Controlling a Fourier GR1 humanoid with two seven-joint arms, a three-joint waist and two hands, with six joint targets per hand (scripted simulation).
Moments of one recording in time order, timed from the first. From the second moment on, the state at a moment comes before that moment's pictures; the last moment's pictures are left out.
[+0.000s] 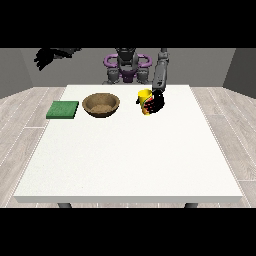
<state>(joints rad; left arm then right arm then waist) -0.50 0.09 0.14 -0.78 -0.11 0.44 -0.63 -0.33 -0.36 -0.34 -1.53 -0.32 0.24 0.01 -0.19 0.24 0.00</state>
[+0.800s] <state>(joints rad) -0.79 0.01 -0.33 -0.60 -0.78 0.74 0.08 -0.34 -0.37 -0.34 -1.28 -0.34 0.28 0.06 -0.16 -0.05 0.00</state>
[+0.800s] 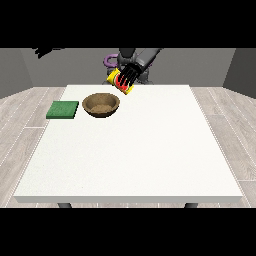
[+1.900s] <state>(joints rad) -0.92 0.01 -0.63 -0.58 -1.26 0.44 0.52 -0.29 -0.39 -0.38 -1.16 -0.34 0.30 0.00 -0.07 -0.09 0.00</state>
